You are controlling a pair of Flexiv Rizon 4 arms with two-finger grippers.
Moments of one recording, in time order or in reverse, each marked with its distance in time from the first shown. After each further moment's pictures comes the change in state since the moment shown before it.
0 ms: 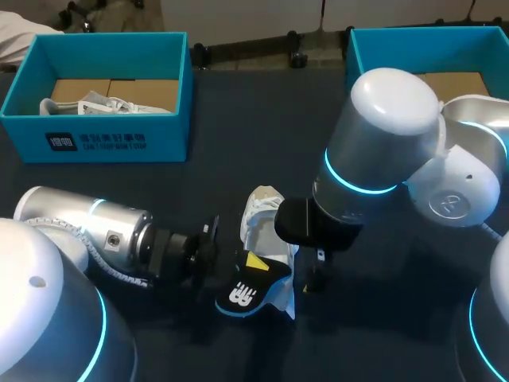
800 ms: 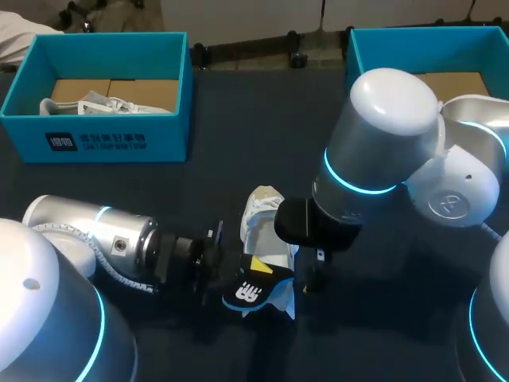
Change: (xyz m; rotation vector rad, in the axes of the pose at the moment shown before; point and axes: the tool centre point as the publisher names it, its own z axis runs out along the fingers) left arm 0.006 0.012 0.006 0.003 -0.019 -0.048; right arm 0.000 0.001 0.000 0.001 0.000 0.000
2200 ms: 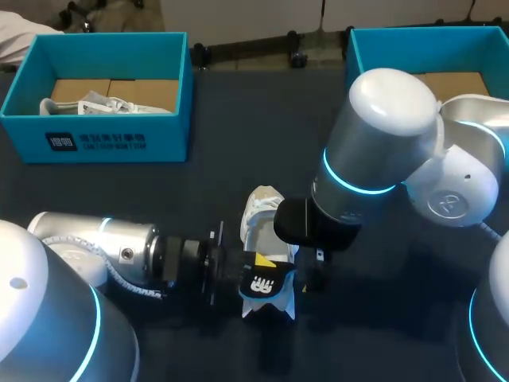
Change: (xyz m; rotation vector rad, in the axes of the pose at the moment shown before) left arm -0.006 0.032 0.003 -0.080 -0.090 -0.033; right arm 0.000 0.001 0.001 0.001 0.000 0.000
